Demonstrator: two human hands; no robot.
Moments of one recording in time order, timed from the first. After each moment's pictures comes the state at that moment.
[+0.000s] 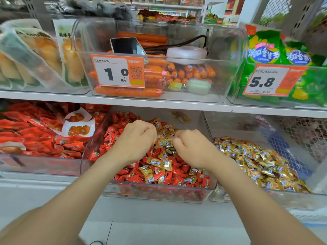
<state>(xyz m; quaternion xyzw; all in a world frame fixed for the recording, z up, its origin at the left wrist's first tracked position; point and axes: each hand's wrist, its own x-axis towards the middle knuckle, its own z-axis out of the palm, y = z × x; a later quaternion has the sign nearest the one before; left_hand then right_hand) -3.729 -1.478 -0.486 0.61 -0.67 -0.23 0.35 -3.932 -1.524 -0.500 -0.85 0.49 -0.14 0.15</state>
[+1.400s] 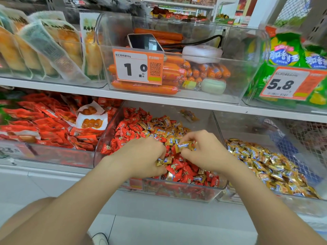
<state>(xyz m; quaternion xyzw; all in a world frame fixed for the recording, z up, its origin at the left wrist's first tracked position) -3.718 -1.453 -0.497 0.58 -0.81 -0.02 -0.02 -3.934 -1.508 -0.494 -0.82 0.49 -0.17 0.23</state>
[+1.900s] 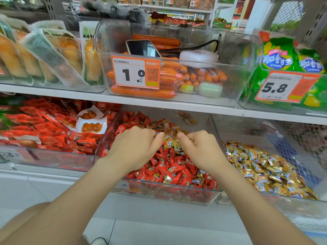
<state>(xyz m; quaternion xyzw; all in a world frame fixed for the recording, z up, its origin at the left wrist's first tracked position) -3.710 -1.457 -0.492 0.67 -0.72 0.03 0.18 -3.923 -1.506 -0.500 -0.77 0.54 -0.26 0.20</state>
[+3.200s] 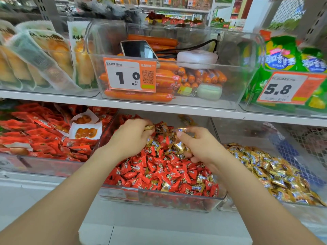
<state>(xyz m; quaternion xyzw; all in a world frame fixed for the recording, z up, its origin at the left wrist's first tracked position) -3.685 -1.513 -0.498 0.65 -0.71 -0.08 0.24 -3.920 -1.532 -0.496 -0.61 0.54 -0.31 0.49</state>
